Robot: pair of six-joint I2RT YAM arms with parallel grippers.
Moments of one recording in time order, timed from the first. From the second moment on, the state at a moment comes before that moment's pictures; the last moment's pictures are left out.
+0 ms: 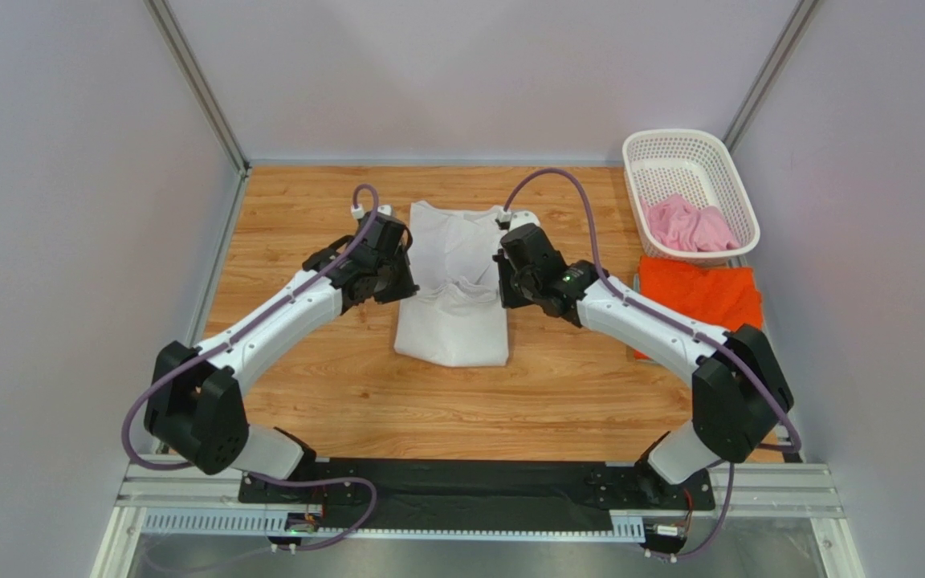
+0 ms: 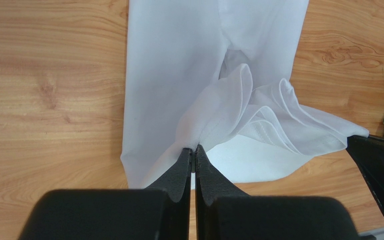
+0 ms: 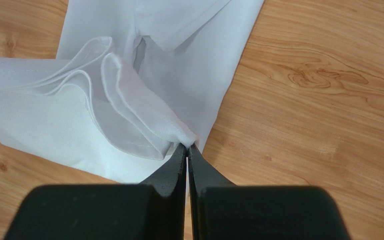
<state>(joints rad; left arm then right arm) -0.54 1.41 1.10 -0.57 -0.11 -0.70 0.71 1.53 1.13 -0.38 0.17 0.38</state>
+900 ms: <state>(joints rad) -0.38 1.78 1.27 -0.49 0.05 -0.58 0.54 1.88 1.31 -0.33 0.03 0.35</state>
